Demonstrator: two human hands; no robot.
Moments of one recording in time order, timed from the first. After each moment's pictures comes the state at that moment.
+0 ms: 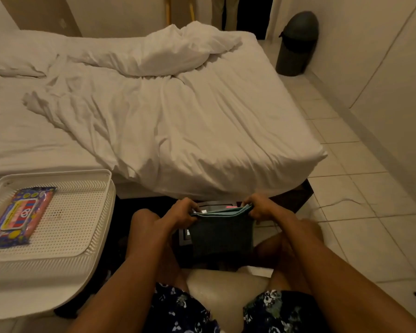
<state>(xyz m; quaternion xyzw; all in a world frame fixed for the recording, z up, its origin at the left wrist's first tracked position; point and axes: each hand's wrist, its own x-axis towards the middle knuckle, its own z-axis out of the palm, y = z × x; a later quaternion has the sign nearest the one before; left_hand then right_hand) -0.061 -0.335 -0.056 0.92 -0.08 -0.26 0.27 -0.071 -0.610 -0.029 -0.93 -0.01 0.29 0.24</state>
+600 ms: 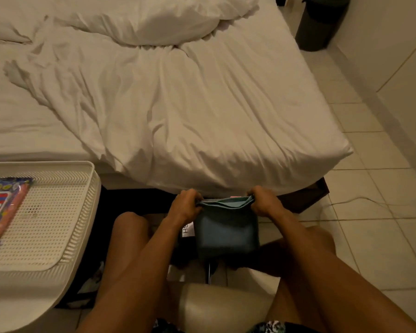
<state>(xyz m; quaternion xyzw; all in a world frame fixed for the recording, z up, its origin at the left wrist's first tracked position) -0.016 -0.359 -0.121 0.95 -0.03 -0.16 0.27 -0.014 -0.614 -0.085 -0.95 0.05 0.24 0.20</state>
